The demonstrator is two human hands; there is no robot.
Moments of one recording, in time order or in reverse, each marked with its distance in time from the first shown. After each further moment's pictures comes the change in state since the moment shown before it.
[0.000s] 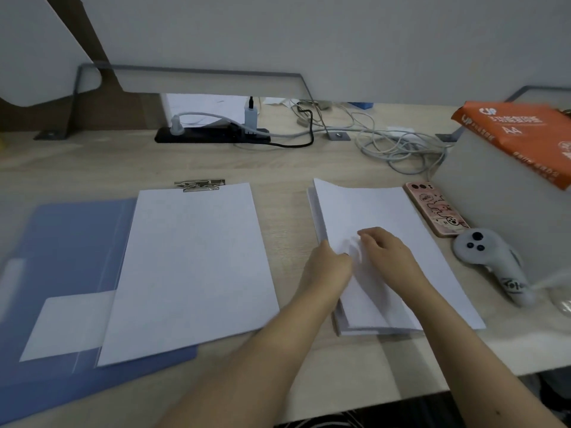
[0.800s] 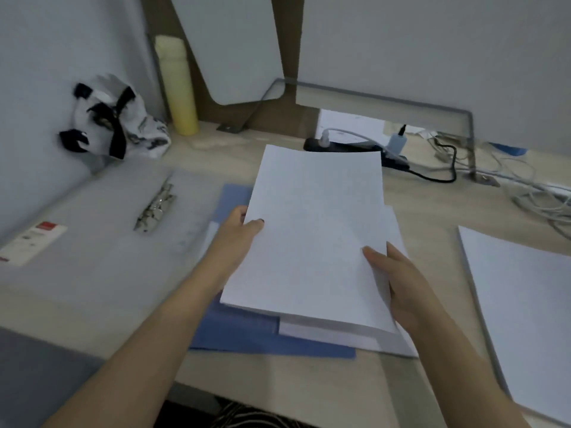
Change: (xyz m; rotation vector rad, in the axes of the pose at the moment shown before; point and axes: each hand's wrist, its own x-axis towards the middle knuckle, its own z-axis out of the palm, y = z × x) left_hand -0.086 -0.051 -0.328 -0.158 0.557 0.135; right_hand -0.052 -0.155 0.139 0.929 -0.533 0.037
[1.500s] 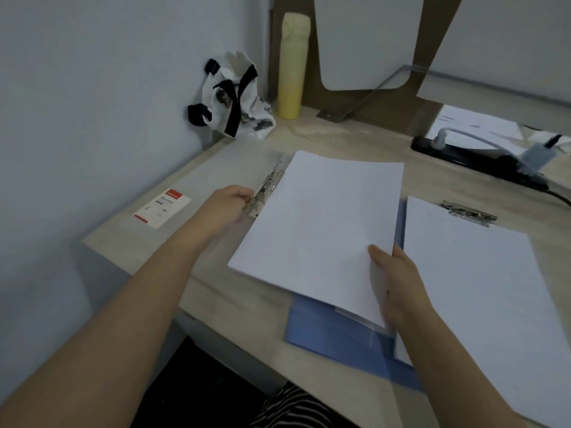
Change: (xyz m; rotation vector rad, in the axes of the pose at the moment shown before) left_hand 0.043 -0.037 -0.171 0.177 0.197 -0.099; right_hand 0.028 0.048 0.151 -0.053 -0.003 0.098
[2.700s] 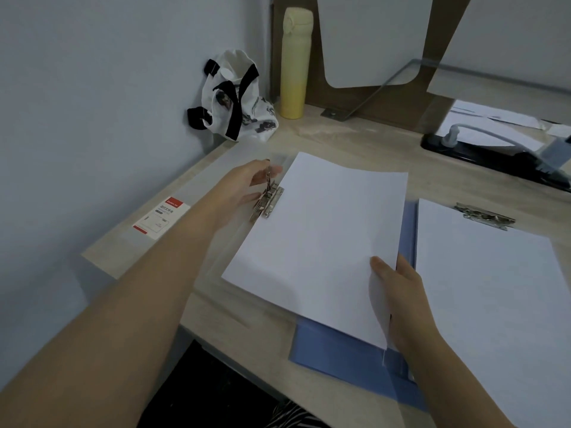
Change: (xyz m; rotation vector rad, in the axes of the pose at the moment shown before) left_hand 0.030 0.030 0.001 -0.196 -0.226 0.092; right_hand -0.001 0.007 0.006 -0.172 0.045 -0.037
